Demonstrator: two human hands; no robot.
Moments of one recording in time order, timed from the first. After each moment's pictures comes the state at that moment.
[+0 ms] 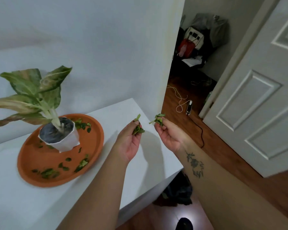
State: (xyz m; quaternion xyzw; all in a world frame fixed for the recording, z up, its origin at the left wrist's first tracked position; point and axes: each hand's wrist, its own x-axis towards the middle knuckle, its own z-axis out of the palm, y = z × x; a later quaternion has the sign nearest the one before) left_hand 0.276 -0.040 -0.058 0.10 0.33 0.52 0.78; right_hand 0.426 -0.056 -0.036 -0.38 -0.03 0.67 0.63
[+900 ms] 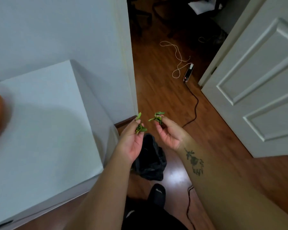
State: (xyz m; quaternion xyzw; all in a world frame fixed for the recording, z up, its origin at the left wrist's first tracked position) left_hand 0.532 -0.054 -0.186 -0.01 0.42 0.52 0.75; right_hand 0.669 -0.047 -0.179 -0.43 0.09 0.71 0.55
